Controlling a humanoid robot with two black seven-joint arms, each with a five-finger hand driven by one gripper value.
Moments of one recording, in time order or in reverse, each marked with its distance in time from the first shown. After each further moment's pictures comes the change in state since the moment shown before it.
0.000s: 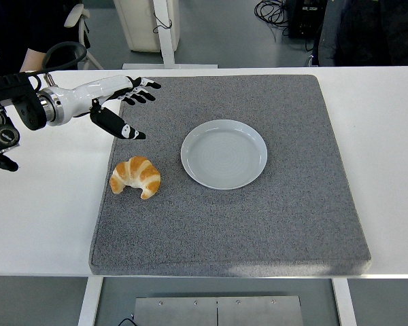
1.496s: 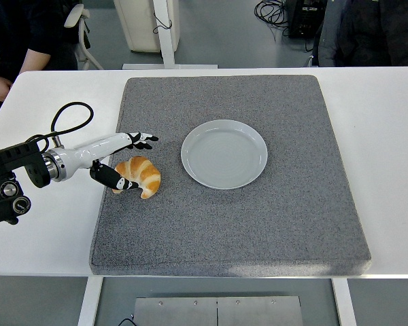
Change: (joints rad) left arm 0.315 -0.037 -0.053 0.072 0.292 0.131 -0.150; right arm 0.000 0.000 0.000 0.000 0.000 0.001 0.000
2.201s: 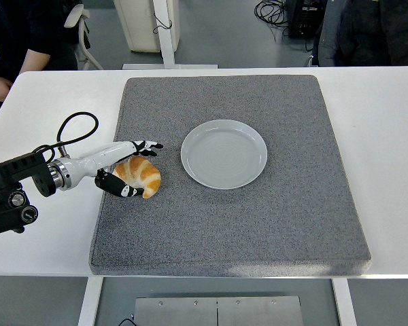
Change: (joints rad) left arm 0.049 -0.037 0.003 0.052 0.018 0.045 -0.072; right arm 0.000 0.000 0.000 0.000 0.000 0.000 0.000
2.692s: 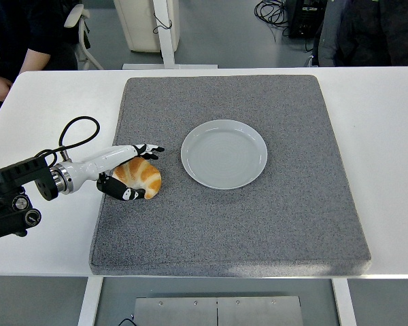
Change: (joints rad) left arm 0.030 -0.026 -0.003 0.028 -0.003 0.007 -0.025; right arm 0.000 0.000 0.000 0.000 0.000 -0.001 0.000
